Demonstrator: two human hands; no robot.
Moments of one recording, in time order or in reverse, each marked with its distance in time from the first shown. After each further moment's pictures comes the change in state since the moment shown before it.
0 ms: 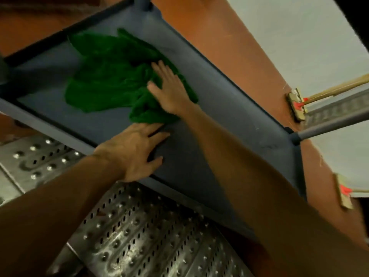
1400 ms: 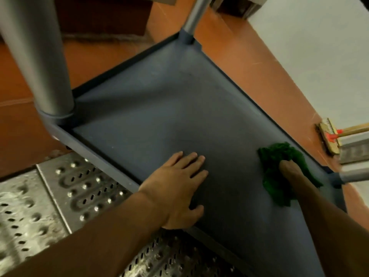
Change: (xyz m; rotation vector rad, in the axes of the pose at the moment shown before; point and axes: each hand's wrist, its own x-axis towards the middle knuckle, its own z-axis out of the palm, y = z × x) left_hand -0.003 0.013 0.004 0.003 -0.003 0.056; right_hand -0.115 0.207 -0.041 0.196 0.071 1.048
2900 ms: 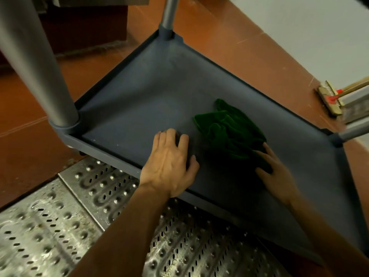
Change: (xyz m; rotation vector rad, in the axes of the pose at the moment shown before) left_hand -0.011 0.007 -0.001 -0.077 0.446 -0.242; right_hand -0.156 0.062 0.029 0.114 -0.025 -0.583
